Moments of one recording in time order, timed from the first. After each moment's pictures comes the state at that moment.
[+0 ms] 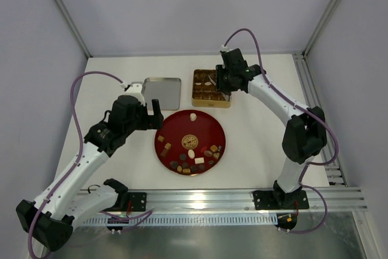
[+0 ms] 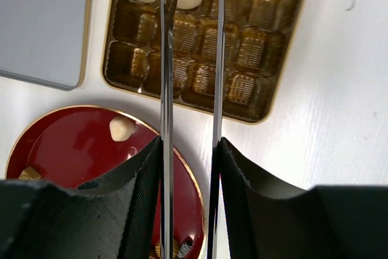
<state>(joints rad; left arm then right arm) -0.51 0.93 0.92 -0.60 -0.16 -0.37 0.47 1.80 1.58 -0.62 0.08 0.34</state>
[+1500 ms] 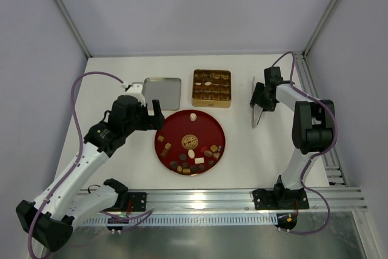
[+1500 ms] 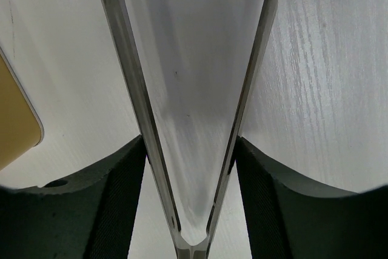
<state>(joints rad) -0.51 0.92 0.92 -0.60 -0.13 -0.37 0.05 1.85 1.22 -0.46 0.02 0.37</state>
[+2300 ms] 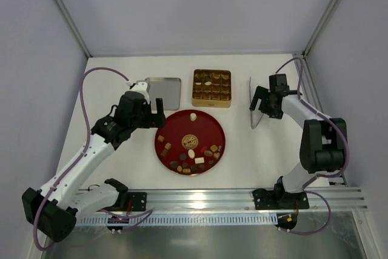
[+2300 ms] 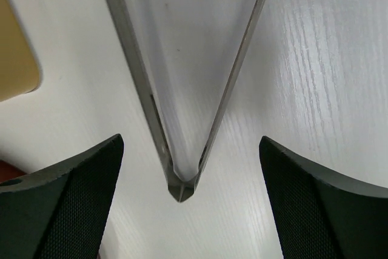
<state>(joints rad) -0.51 0.99 0.93 -0.60 -0.15 -0.36 0.05 1.66 1.04 -0.43 0.01 0.38</state>
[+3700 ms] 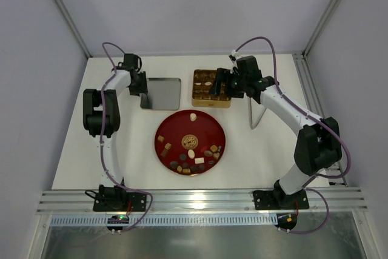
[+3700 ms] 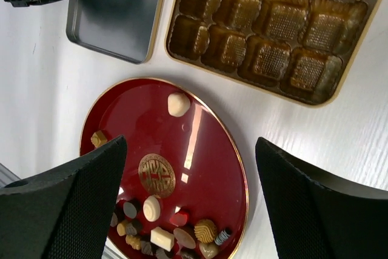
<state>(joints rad) -0.07 2.19 1.70 -0.57 0.02 -0.18 0.39 1.60 1.29 -0.40 -0.24 0.44</state>
